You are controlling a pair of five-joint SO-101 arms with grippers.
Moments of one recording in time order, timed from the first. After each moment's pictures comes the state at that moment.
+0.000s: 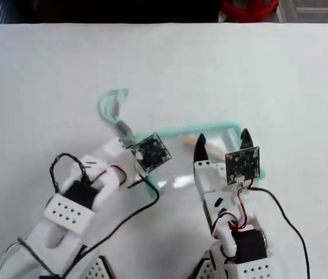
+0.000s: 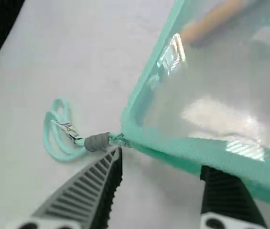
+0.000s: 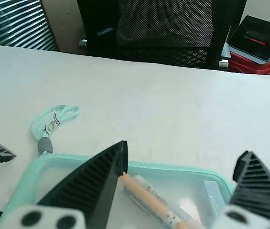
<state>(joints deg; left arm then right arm) 19.4 -52.8 72.3 33.5 -37.0 -15.2 -102.5 85.7 40.8 2.7</state>
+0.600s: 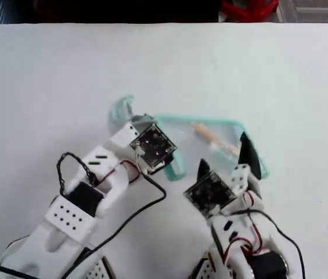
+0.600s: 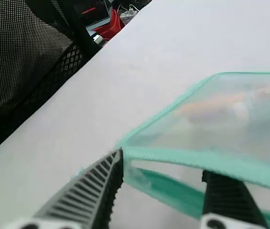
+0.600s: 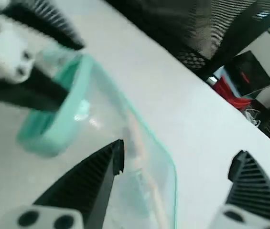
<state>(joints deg) 26.8 -54.5 66.6 24.6 -24.7 -18.9 -103.2 64.4 74.1 35.2</state>
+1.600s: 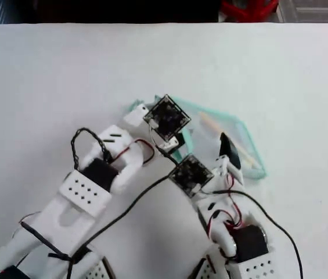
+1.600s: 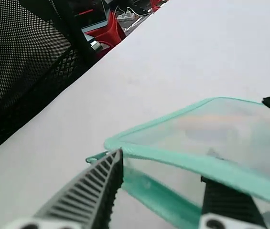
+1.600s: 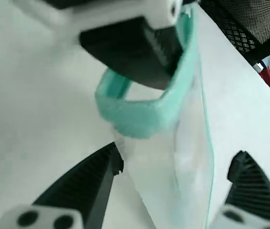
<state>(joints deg) 28.0 -38.3 51.7 23.6 -20.6 -21.2 -93.8 78.2 56.2 33.0</state>
